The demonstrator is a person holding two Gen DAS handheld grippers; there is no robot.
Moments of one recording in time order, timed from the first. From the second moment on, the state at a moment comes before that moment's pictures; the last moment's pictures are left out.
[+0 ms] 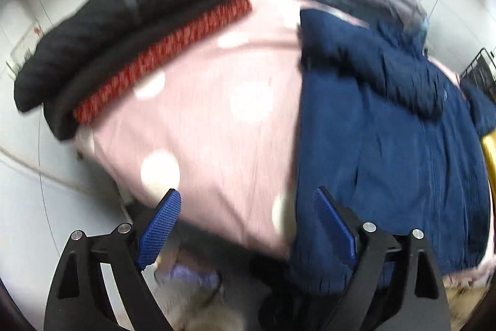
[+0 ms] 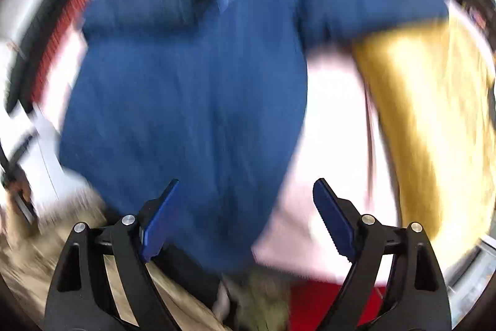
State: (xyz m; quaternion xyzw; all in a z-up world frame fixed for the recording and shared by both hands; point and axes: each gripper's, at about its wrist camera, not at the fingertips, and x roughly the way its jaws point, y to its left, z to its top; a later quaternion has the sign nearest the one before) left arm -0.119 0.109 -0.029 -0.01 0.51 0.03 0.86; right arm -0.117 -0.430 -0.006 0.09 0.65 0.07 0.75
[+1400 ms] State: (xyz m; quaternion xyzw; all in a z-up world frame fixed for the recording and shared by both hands) left arm -0.056 -0.210 -0.082 0.26 0.41 -0.18 0.86; right arm -0.199 -0.405 -0.107 0.13 0.53 0.04 0.84
